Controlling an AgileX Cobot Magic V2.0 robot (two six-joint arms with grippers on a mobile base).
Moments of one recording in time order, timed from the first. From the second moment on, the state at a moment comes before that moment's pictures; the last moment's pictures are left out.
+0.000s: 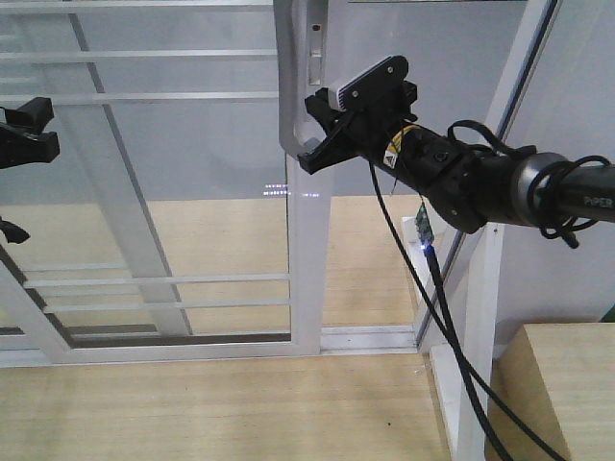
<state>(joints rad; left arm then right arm) -0.08 1.17 -0.71 -0.18 -0.08 0.27 0.40 1.93 -1.09 -0.39 -0.64 0.15</state>
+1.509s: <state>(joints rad) -0.12 1.80 -1.03 0.22 -0.52 -0.20 0.12 1.42 -0.53 -0.26 -0.64 -0.01</state>
